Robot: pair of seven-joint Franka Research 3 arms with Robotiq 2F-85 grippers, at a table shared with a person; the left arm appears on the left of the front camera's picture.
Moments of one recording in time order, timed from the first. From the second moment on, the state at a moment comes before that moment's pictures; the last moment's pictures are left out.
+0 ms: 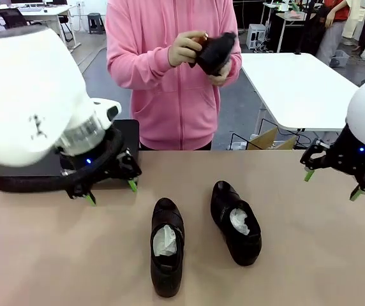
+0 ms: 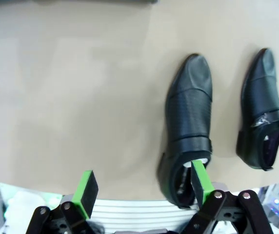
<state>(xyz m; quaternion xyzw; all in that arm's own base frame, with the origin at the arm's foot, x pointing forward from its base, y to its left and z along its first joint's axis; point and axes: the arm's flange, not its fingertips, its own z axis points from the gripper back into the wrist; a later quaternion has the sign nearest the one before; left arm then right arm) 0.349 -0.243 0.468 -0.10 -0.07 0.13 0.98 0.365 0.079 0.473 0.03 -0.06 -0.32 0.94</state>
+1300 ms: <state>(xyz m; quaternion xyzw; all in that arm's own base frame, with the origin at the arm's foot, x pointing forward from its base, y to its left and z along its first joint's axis) 0.305 -0.296 0.361 -0.06 -0.01 -0.04 1.00 0.363 0.108 0.484 0.03 -0.07 -0.29 0.95</state>
